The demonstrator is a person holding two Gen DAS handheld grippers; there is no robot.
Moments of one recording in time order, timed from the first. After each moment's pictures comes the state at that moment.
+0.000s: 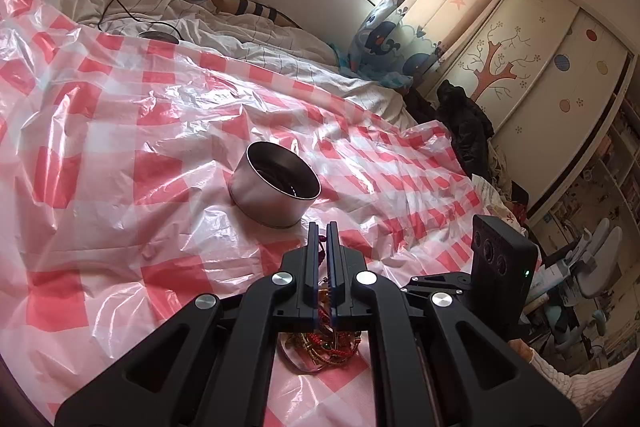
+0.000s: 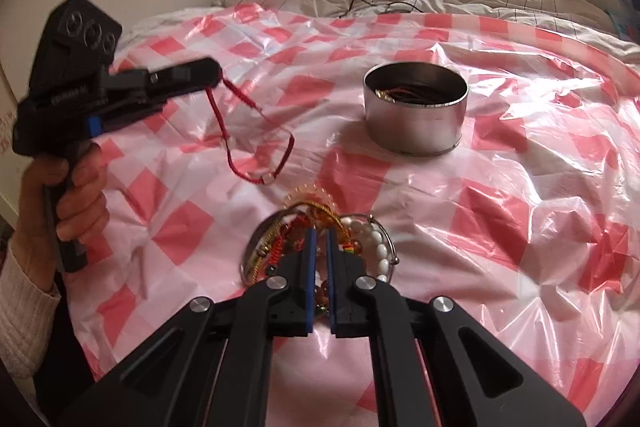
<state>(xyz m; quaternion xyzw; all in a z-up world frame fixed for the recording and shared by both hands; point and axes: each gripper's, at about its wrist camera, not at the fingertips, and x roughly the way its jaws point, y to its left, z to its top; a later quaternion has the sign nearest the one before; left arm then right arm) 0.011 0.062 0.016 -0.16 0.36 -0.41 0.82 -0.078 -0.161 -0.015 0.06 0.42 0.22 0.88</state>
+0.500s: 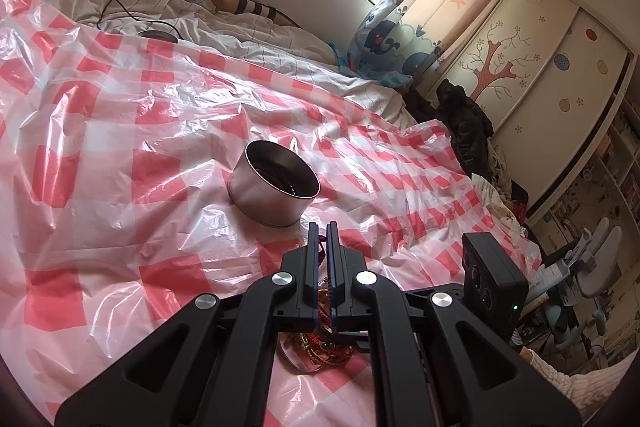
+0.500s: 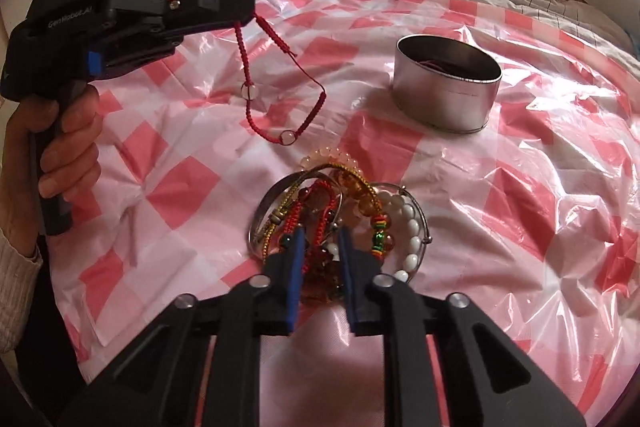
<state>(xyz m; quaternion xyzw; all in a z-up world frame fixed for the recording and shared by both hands) 0.010 0.061 0.016 -0.16 0.36 -0.41 0.82 -0.083 -0.132 -0.031 -0.01 0.45 0.22 0.86</state>
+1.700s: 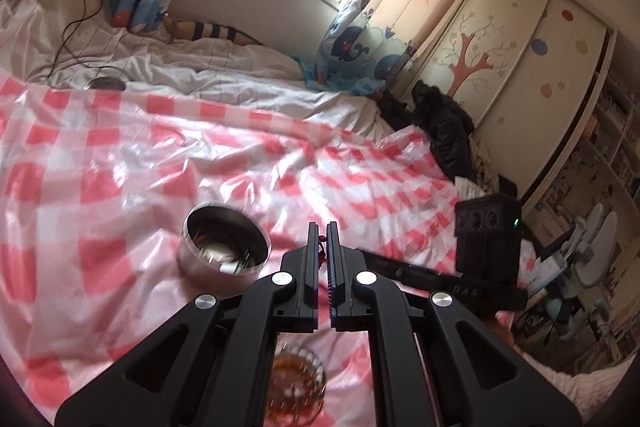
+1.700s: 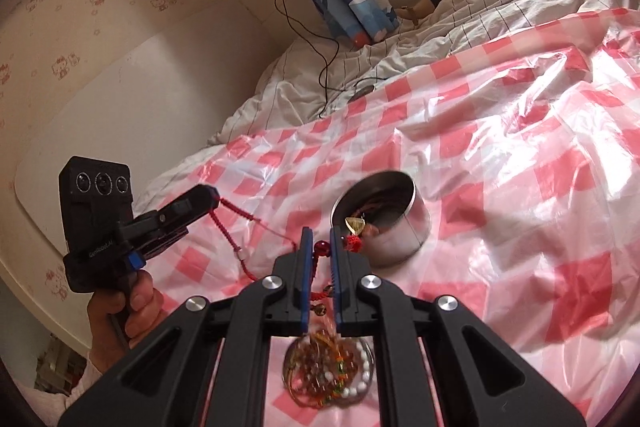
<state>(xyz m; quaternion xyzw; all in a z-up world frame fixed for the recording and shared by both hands) 0.040 -0.002 0.071 -0.13 0.32 -0.45 0.82 -0.036 -0.248 0.036 0.27 0.31 0.21 0.89</state>
